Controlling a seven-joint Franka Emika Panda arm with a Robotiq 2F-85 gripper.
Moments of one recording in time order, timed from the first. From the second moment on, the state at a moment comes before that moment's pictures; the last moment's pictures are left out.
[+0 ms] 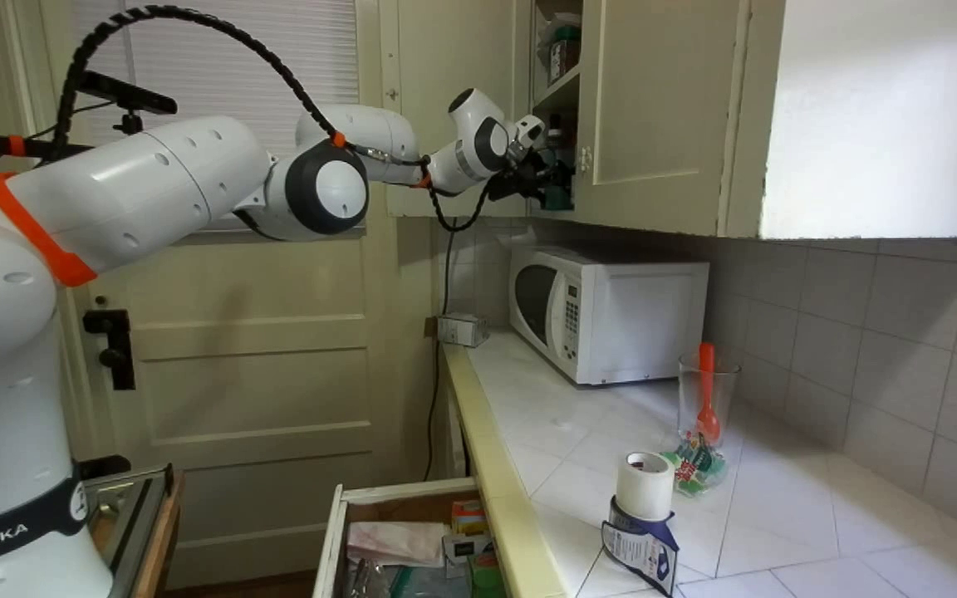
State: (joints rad) arm 0.48 1.07 -0.14 -0.45 -0.25 2.51 0.09
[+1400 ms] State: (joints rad) arm 0.51 1.08 -0.20 -0.45 -0.30 2.51 0.12
